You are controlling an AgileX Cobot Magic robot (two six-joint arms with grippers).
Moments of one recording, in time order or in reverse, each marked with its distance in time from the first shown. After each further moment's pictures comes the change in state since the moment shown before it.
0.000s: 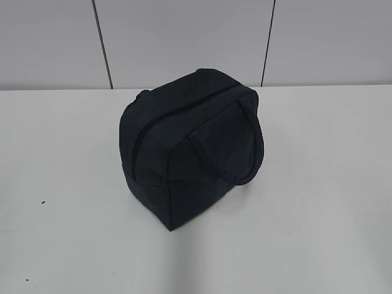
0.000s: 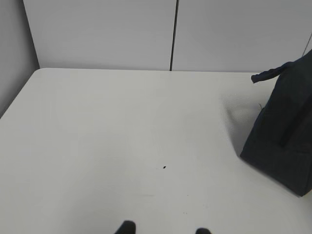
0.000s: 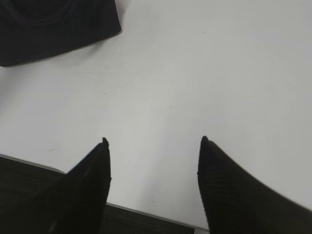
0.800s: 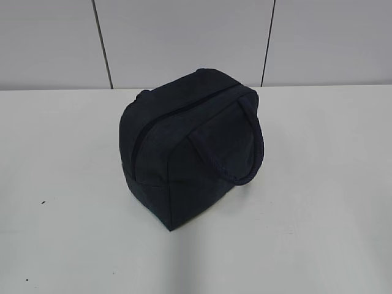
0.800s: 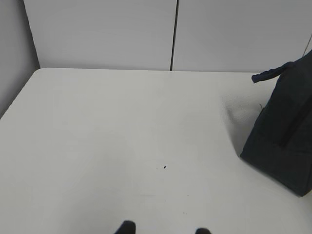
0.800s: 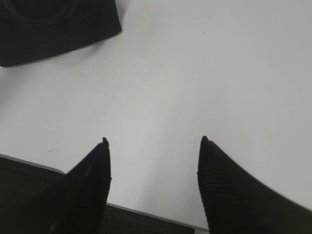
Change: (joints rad) left arm 0.000 0.000 0.000 0.000 0.000 0.000; right arm 0.000 0.000 0.000 0.000 0.000 0.000
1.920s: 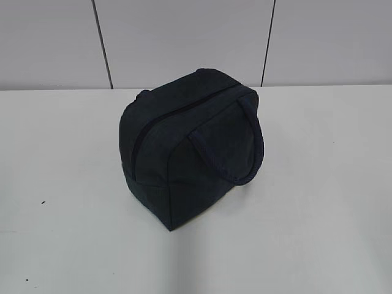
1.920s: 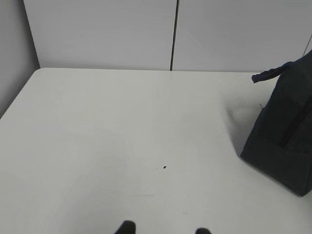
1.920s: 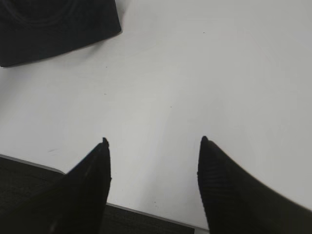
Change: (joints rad) left arm 0.000 0.000 0.000 0.000 0.000 0.000; right arm 0.000 0.000 0.000 0.000 -0.001 0.000
